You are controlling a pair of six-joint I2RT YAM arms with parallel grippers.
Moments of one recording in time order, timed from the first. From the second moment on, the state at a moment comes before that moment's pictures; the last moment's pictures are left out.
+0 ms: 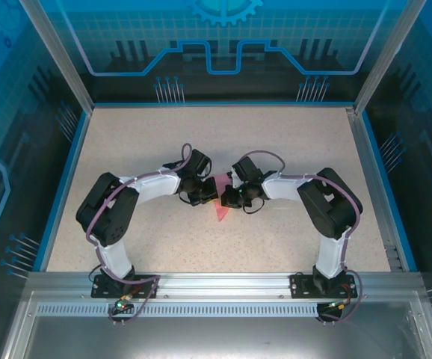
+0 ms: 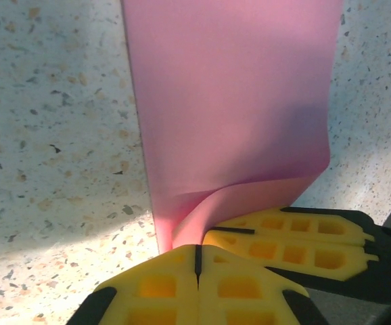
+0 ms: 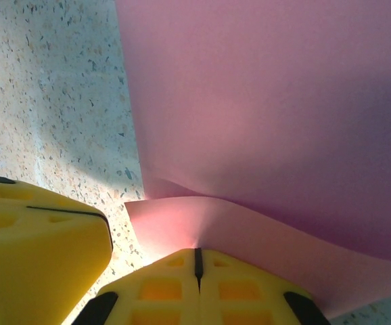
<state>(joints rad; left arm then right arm) -0.54 1.80 1.06 -0.40 0.34 -0.90 0.61 1.88 1.01 -0.21 -0.43 0.66</state>
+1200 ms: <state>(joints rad) -0.54 1.87 1.08 -0.39 0.34 -0.90 0.61 1.87 0.98 -0.17 -0.46 0.66</state>
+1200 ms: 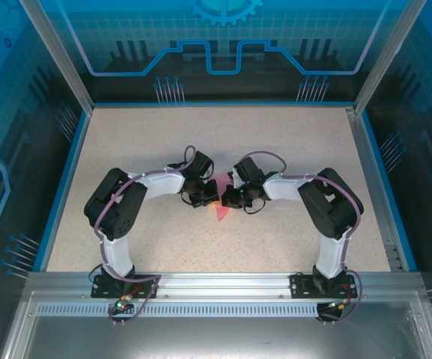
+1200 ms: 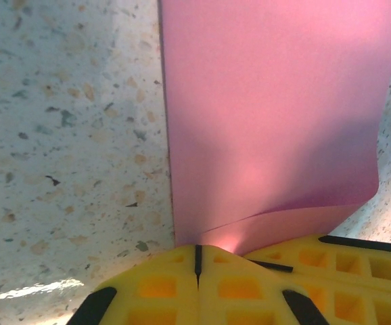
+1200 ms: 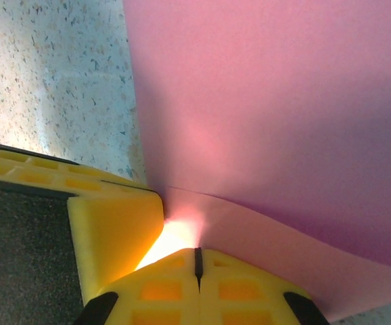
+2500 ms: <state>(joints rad) -0.54 1.86 1.03 -0.33 0.34 -0.90 0.66 1.80 0.81 -0.05 -0.55 0.68</state>
